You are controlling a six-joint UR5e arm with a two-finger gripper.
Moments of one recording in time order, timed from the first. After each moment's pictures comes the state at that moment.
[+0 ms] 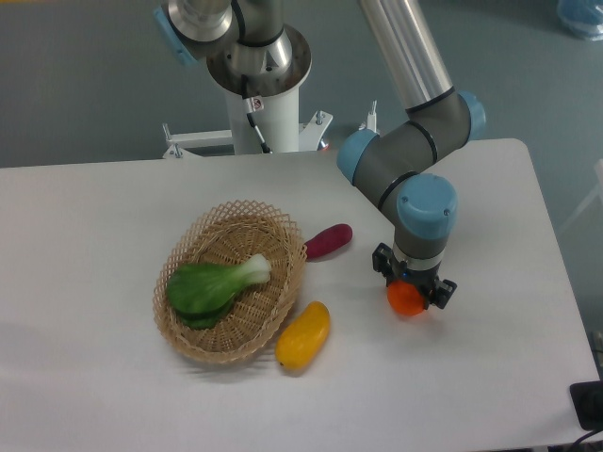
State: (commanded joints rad) arm 2.60 -2.10 -1.70 -0.83 1.62 1.27
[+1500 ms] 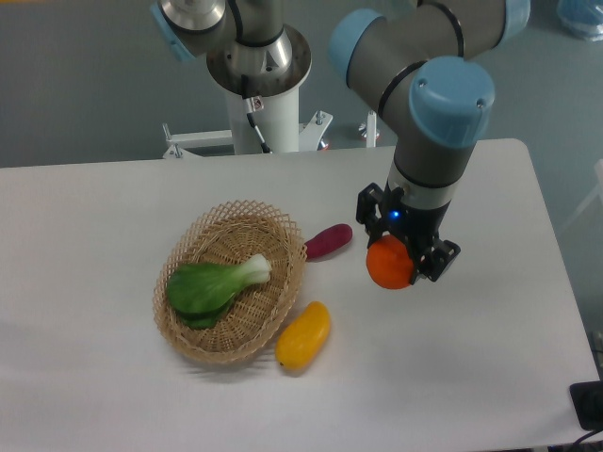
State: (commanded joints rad) arm 2.56 -1.89 -1.34 -1.41 1.47 1.46
